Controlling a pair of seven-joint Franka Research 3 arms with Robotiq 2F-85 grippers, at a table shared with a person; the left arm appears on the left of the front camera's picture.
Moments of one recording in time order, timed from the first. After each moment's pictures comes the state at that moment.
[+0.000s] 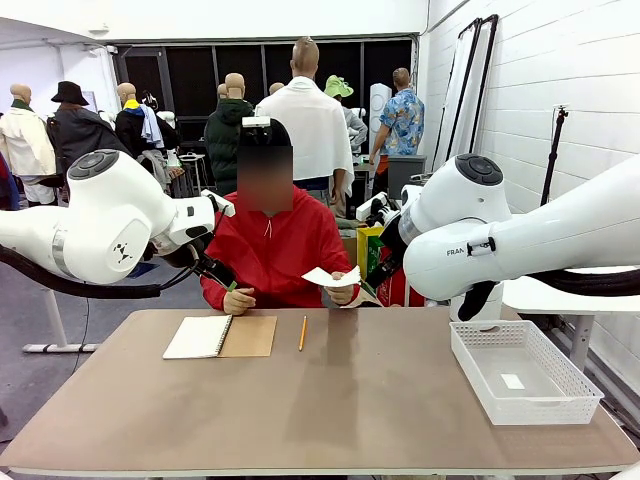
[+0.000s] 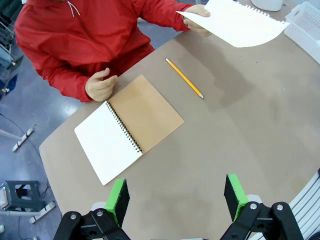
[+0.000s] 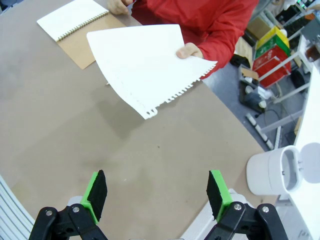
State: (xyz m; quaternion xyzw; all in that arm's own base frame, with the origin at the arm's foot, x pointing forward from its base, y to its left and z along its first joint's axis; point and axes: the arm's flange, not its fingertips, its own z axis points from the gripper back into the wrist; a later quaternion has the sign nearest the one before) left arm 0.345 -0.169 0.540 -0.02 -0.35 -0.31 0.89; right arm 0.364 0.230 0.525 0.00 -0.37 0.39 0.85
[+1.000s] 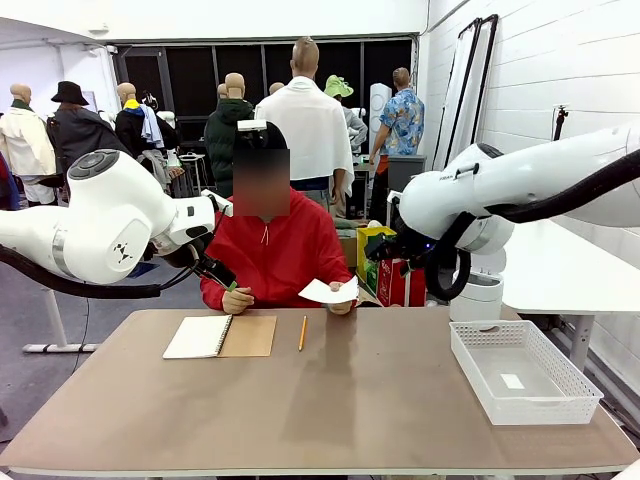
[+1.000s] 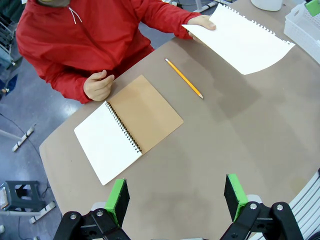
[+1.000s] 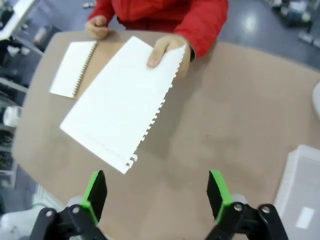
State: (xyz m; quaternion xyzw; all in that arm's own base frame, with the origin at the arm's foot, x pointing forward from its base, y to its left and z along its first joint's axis) left arm 0.345 -0.170 0.541 -0.02 -0.35 -0.31 0.89; right arm 0.436 0.198 0.520 0.22 -0.26 0.11 0.94
